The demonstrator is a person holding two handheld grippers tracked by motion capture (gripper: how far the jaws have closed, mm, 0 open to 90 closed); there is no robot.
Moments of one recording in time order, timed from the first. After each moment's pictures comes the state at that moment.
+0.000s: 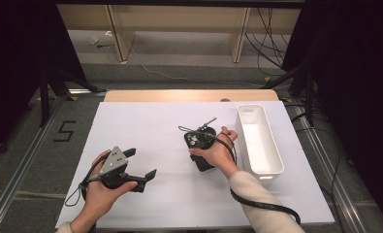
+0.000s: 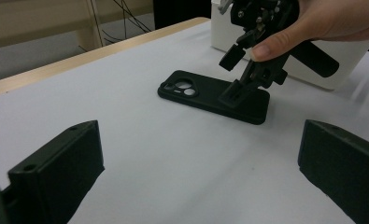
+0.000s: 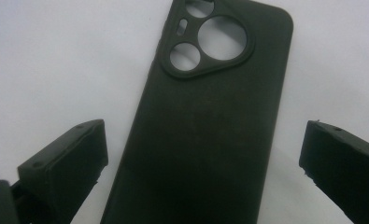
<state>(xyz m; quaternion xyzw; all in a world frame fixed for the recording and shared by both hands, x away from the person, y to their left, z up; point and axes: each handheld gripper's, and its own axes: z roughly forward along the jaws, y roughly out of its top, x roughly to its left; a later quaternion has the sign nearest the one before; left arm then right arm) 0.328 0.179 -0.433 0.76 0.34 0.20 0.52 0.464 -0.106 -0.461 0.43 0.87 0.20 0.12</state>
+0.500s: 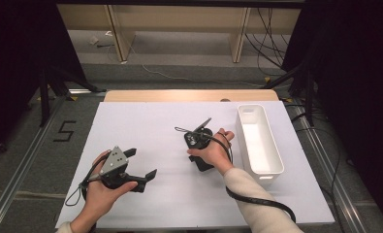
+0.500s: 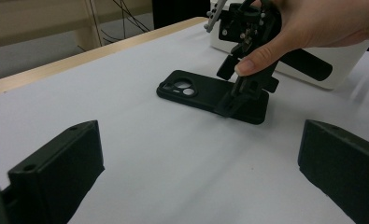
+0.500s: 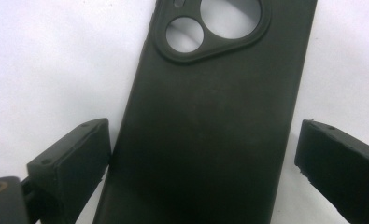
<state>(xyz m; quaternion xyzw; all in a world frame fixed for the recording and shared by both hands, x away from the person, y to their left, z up) 0.328 0.178 -0.434 0.76 0.34 0.20 0.52 0.472 -0.099 -0.471 0.44 0.88 0.15 0.11</state>
